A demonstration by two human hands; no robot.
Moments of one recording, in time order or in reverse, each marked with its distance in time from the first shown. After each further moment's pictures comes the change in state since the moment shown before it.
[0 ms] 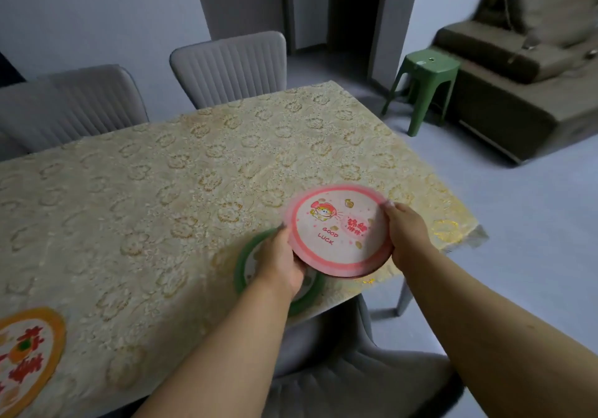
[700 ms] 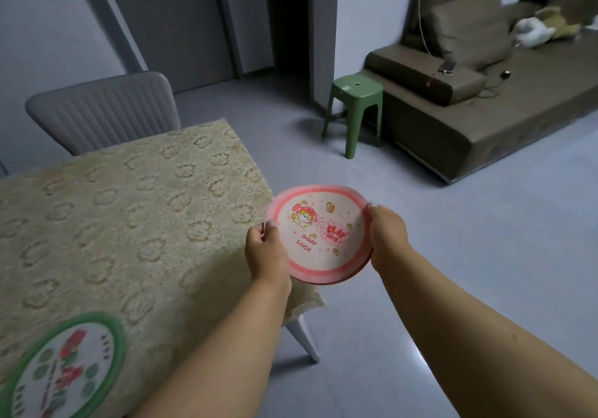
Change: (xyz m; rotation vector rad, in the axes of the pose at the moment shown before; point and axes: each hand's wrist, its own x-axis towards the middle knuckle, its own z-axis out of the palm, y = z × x) left_hand 0.050 -0.129 0.356 0.281 0.247 0.457; right_hand 0.207 -0.109 -0.269 0.019 0.108 0.028
